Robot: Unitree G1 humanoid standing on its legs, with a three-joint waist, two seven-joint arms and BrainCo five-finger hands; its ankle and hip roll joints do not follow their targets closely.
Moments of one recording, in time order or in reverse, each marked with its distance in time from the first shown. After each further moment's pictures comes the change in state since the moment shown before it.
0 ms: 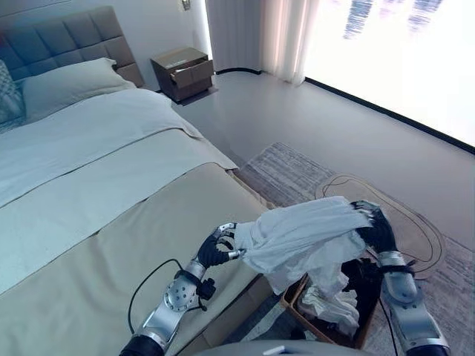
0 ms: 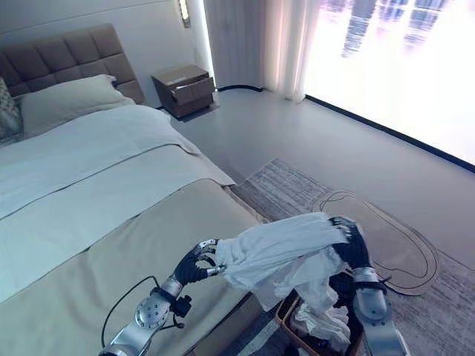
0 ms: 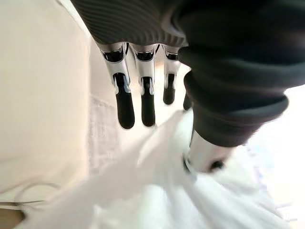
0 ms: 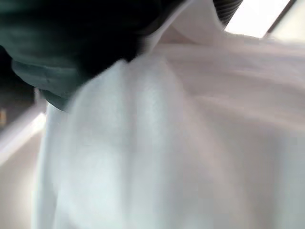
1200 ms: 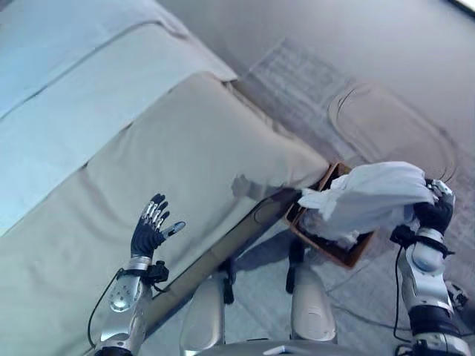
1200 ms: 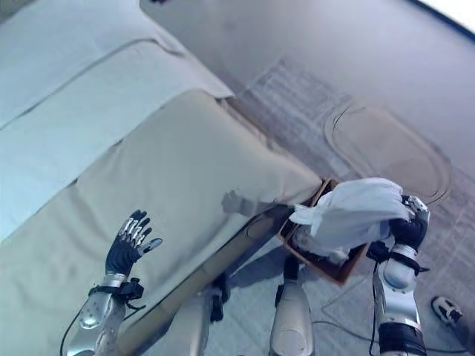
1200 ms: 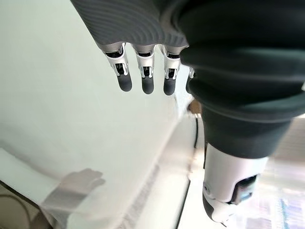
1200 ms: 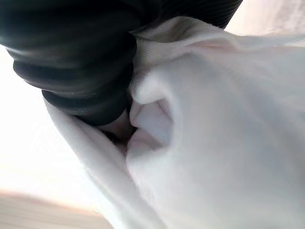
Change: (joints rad) left arm 0.103 0.029 0.293 -0.260 -0.577 -0.014 -0.009; right arm -0.299 0.004 -0.070 0.280 0.152 0.017 -0.190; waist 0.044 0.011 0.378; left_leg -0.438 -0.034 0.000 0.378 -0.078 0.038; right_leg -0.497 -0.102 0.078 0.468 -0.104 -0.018
